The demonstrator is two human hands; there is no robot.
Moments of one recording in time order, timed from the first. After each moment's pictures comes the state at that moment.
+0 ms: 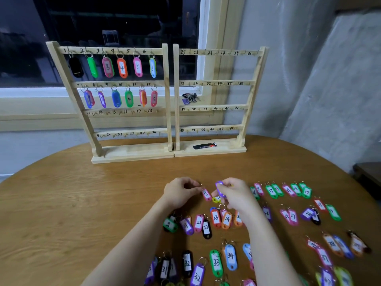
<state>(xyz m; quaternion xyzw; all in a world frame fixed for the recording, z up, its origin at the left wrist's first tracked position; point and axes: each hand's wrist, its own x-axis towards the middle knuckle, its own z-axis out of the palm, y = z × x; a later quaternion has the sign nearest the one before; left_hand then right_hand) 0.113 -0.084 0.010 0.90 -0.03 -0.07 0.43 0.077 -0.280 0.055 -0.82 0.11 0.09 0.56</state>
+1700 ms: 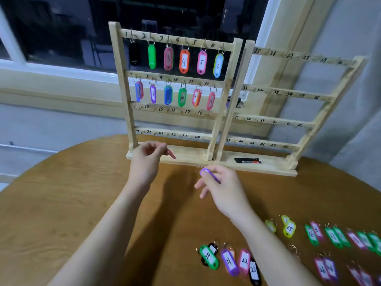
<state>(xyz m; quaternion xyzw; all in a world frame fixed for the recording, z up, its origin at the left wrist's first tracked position) 0.128 0.073 0.083 0.70 0.12 0.24 0.66 0.114 -0.128 0.090 -0.81 -0.12 0.04 0.58</state>
